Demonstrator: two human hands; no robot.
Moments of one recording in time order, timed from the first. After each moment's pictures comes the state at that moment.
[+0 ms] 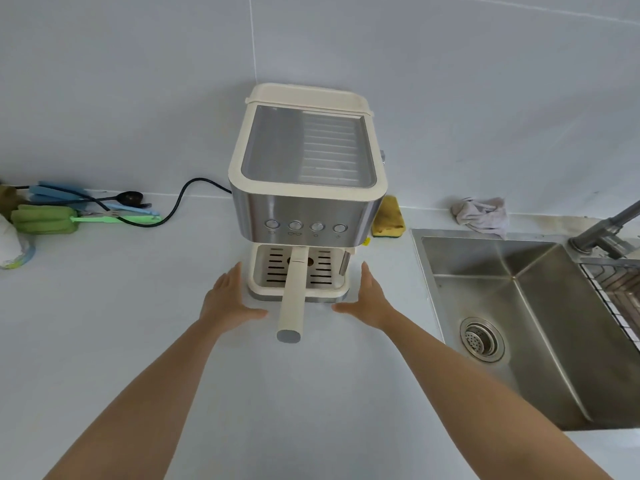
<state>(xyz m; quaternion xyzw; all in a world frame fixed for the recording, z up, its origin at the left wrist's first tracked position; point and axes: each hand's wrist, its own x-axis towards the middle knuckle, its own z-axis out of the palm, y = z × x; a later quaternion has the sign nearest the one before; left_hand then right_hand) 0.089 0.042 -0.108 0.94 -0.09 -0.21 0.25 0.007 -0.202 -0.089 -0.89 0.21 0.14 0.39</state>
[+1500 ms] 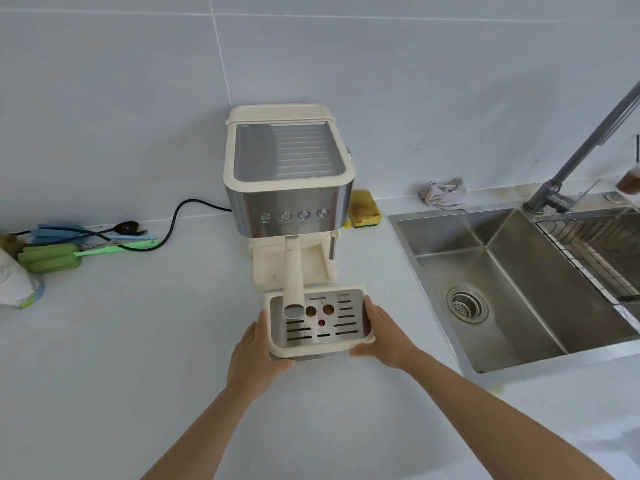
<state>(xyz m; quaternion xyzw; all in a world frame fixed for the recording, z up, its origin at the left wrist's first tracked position) -0.021 0.053 -0.113 0.91 -0.19 -0.16 0.33 -0.104 -0.182 -0.102 -0.90 0.15 0.10 0.39</state>
